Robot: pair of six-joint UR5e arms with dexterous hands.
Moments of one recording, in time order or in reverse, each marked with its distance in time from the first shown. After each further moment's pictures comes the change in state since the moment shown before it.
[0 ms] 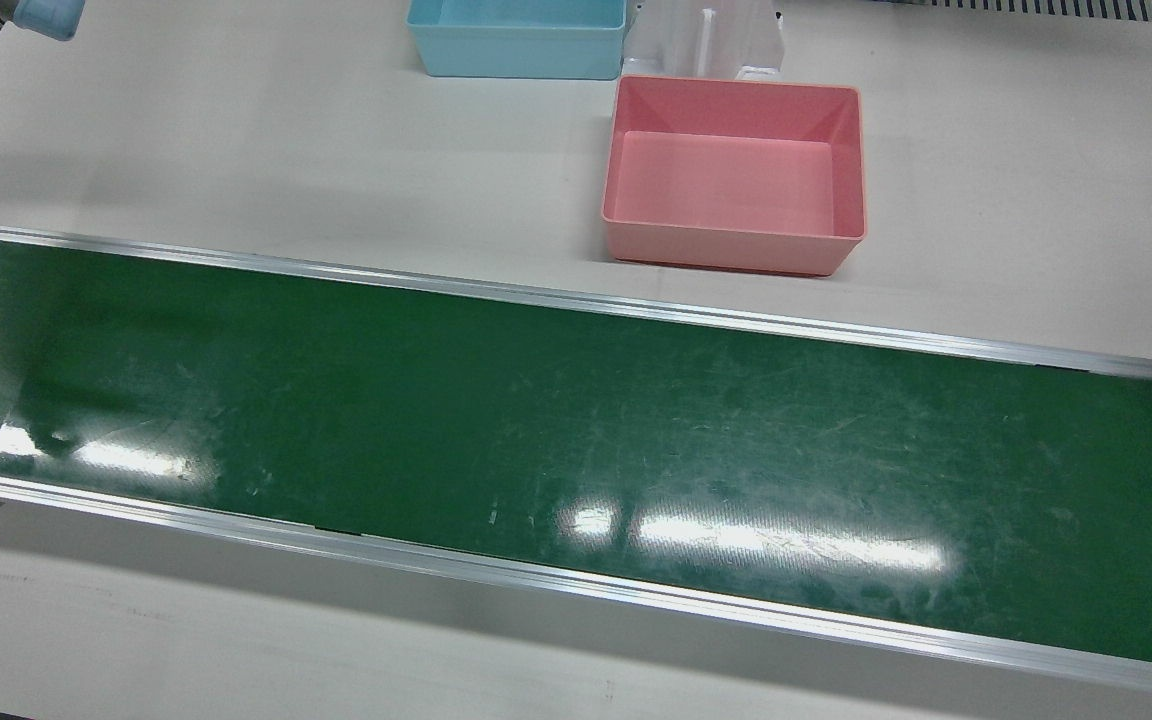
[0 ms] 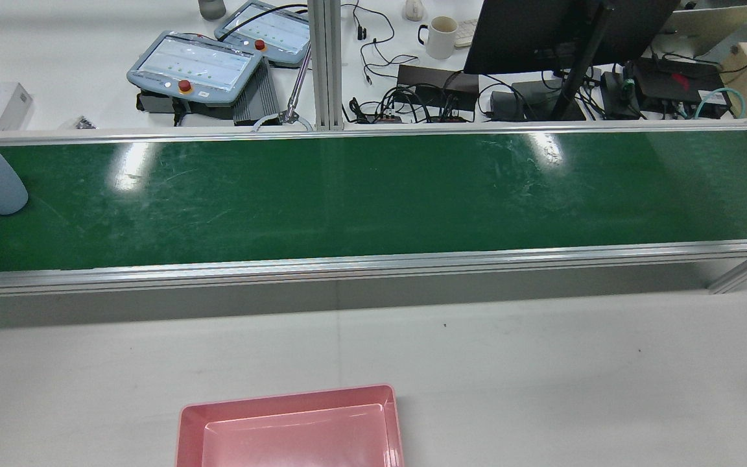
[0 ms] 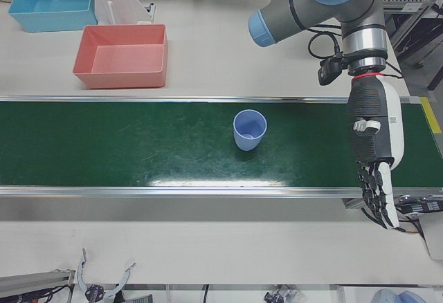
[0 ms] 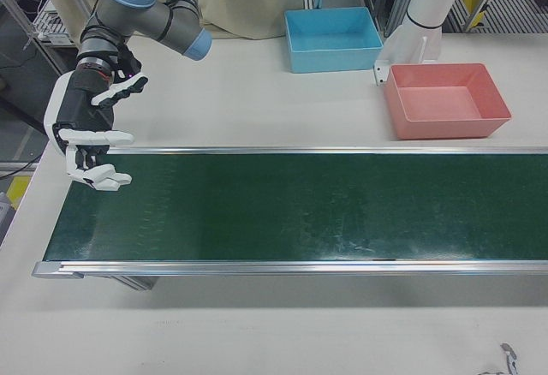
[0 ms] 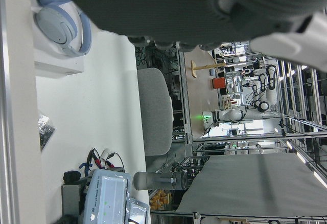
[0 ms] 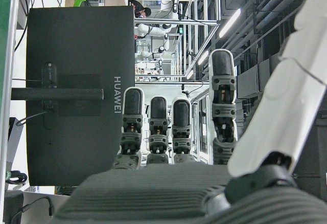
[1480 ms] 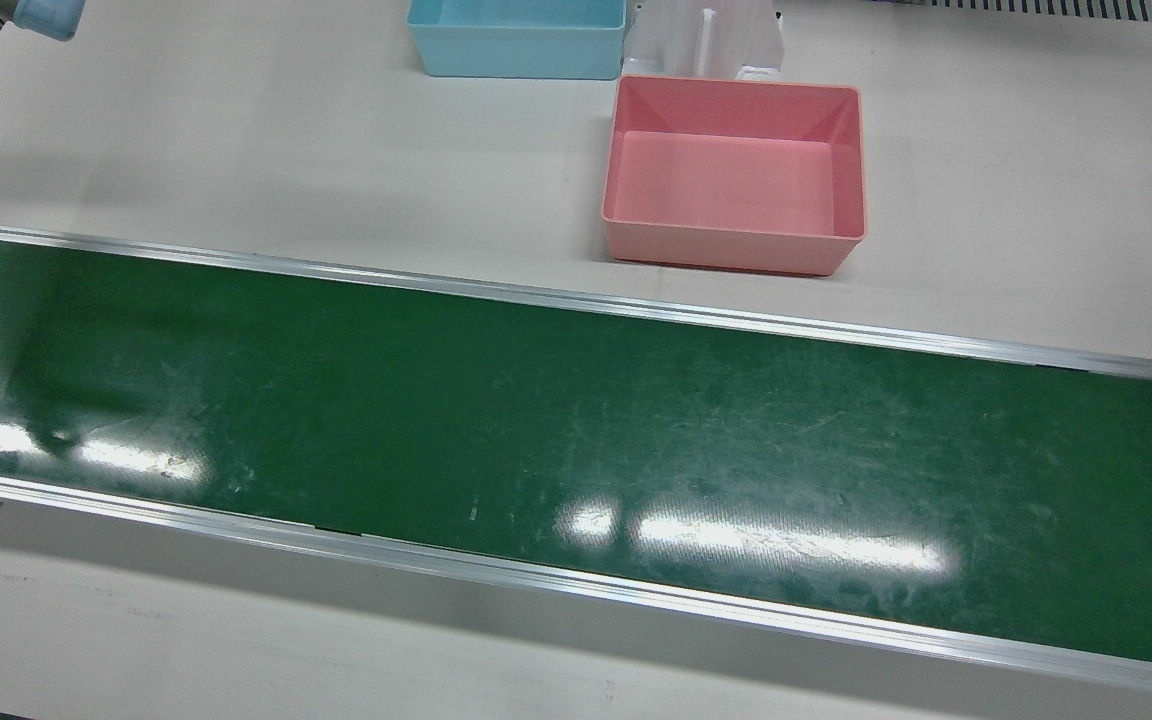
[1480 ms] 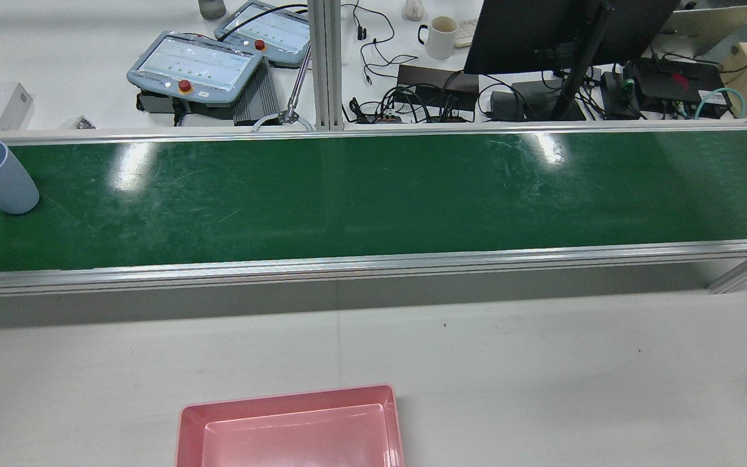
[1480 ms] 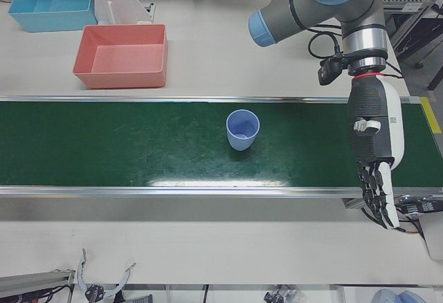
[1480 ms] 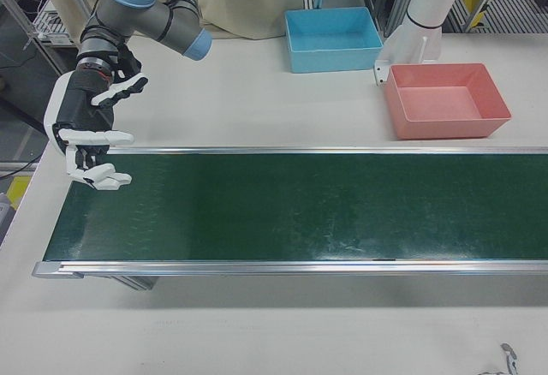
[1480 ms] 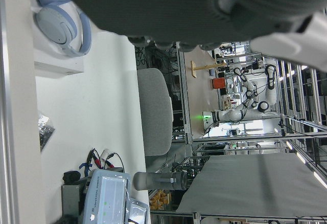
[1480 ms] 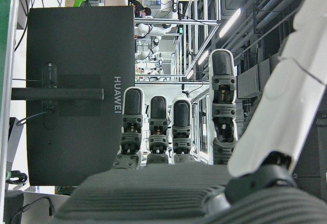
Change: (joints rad) left arm 0.000 0.000 0.000 0.000 0.000 -0.001; right arm 0.000 0.000 0.000 -0.001 0.000 0.001
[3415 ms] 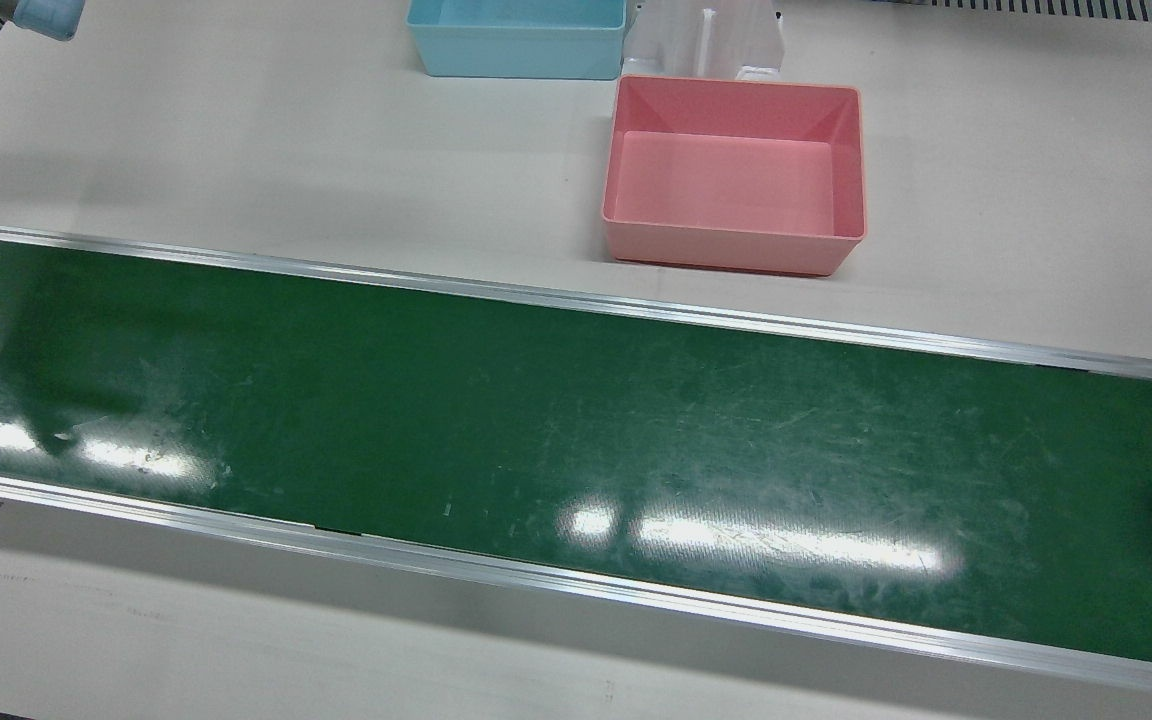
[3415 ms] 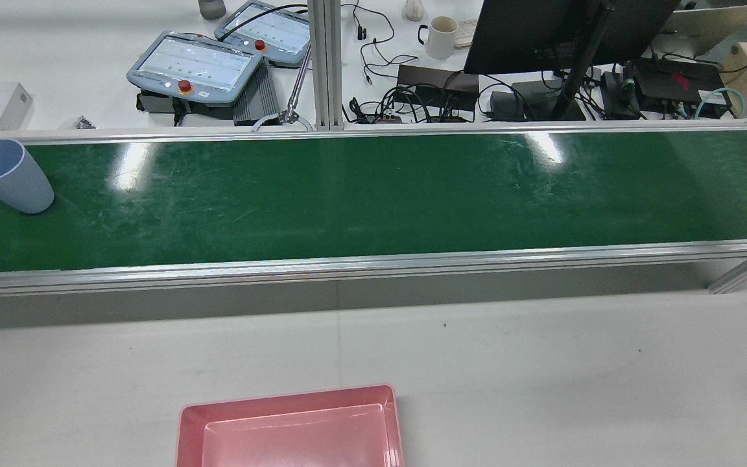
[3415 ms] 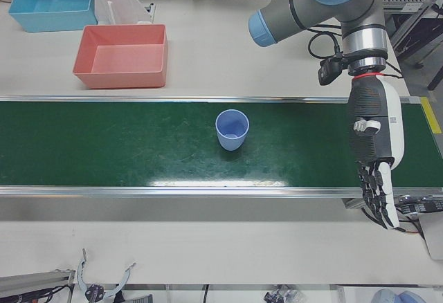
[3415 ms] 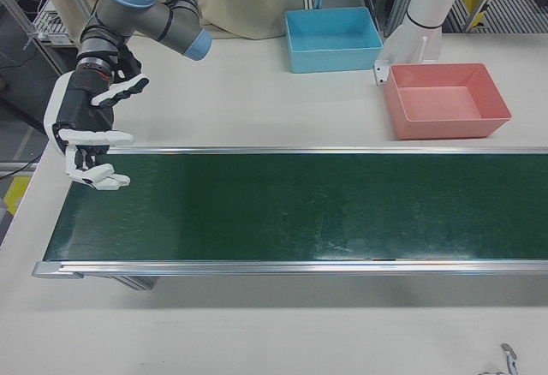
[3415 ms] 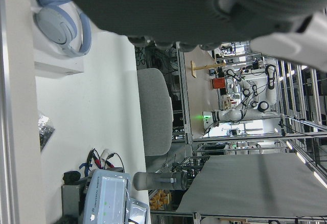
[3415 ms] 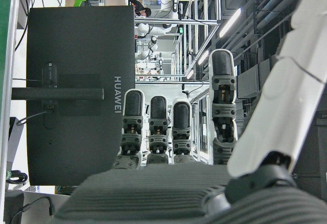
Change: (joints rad) left arm 0.000 0.000 0.000 0.000 0.000 0.001; right arm 0.000 0.000 0.000 0.000 0.000 -0.001
